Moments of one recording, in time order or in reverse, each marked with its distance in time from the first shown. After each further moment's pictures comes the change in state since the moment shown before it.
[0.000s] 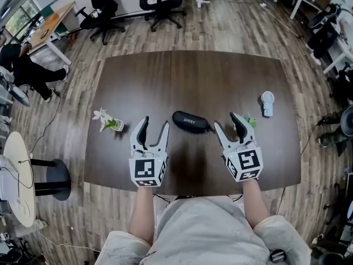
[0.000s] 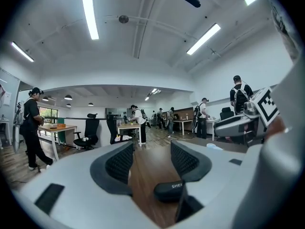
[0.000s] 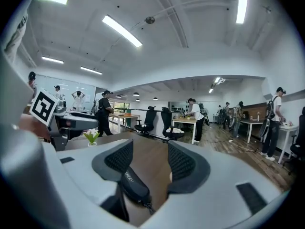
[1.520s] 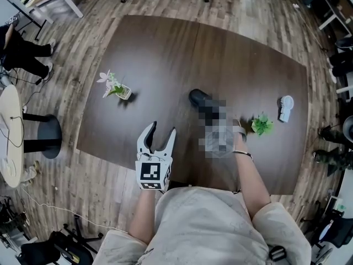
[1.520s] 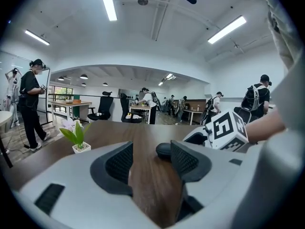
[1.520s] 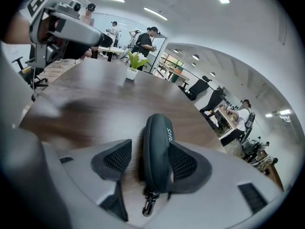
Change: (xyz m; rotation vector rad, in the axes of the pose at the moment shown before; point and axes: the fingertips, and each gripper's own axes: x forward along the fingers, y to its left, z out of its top) left arm -0.058 0.006 -0.105 -0.178 0.211 0.119; right arm 0.104 0.098 -0.176 -0.688 0.549 0.413
